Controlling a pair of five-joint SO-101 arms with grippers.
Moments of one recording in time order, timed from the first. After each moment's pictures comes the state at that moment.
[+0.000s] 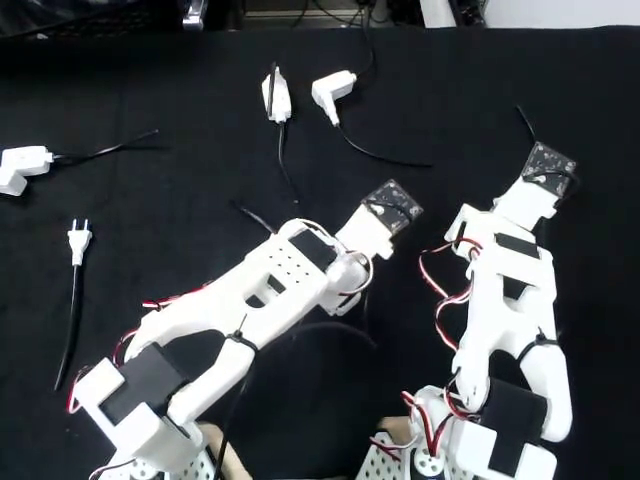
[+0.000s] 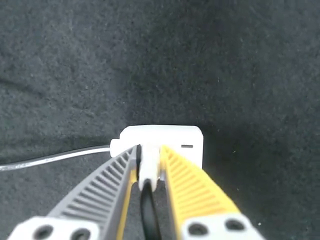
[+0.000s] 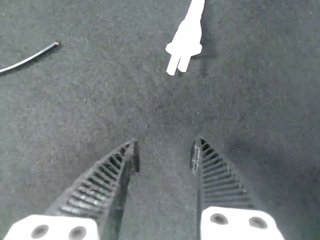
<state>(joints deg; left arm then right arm) 39.6 6.9 26.1 51.3 -6.5 20.1 -14.1 50.9 29.7 -14.2</state>
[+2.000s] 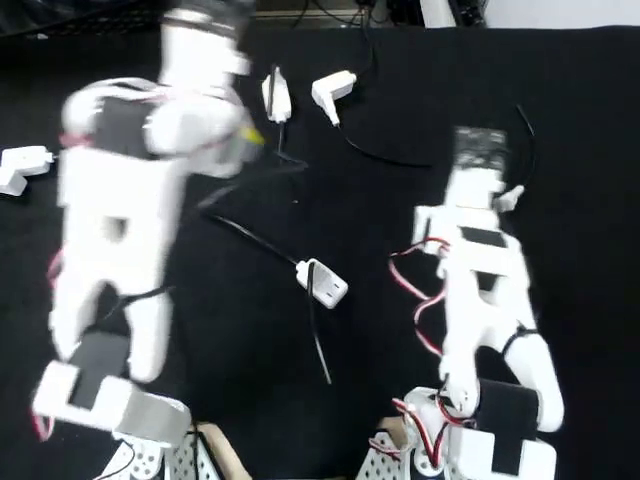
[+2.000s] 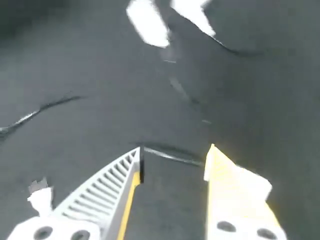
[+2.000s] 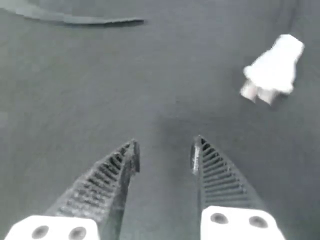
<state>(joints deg) 7.9 0.3 -38.3 99.5 -5.1 8.9 -14.1 51.0 29.1 5.1</state>
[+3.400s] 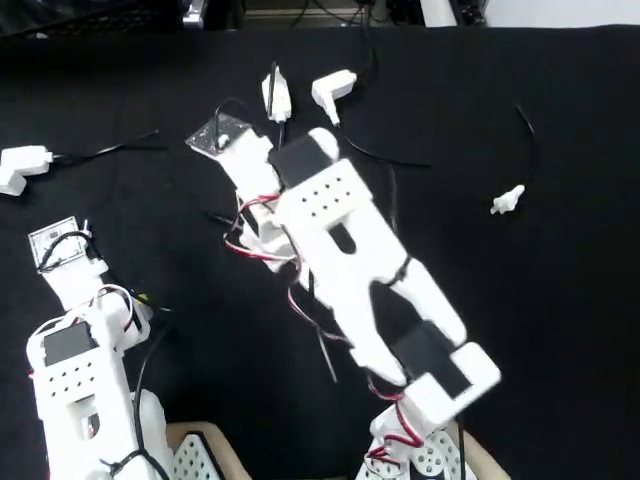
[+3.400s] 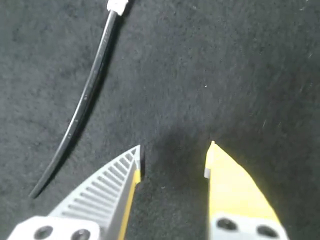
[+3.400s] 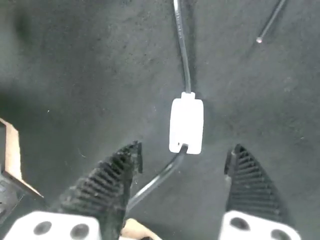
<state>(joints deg) -27.6 -62.4 76.9 57.8 2.1 -35.1 8.4 -12.4 99.6 10.0</state>
